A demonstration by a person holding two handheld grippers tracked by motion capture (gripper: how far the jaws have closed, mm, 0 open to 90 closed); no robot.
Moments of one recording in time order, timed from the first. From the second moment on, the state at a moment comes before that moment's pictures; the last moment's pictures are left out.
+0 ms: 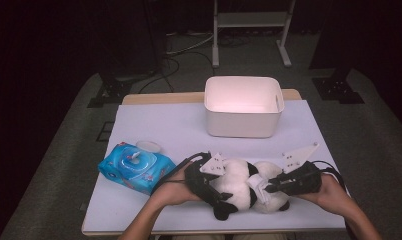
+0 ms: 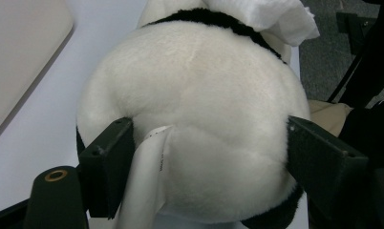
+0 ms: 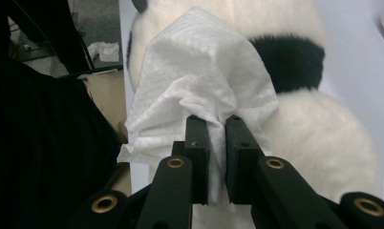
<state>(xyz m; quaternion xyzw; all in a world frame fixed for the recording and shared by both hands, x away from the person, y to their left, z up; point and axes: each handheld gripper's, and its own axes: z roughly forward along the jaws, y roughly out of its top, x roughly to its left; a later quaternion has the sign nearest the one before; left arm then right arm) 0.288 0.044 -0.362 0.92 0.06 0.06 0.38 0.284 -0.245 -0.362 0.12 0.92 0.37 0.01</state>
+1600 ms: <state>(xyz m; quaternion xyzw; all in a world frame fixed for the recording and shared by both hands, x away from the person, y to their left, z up) 0.287 0.052 -0.370 0.92 0.06 0.07 0.38 0.287 -0.198 -0.352 0.08 0.92 0.38 0.02</state>
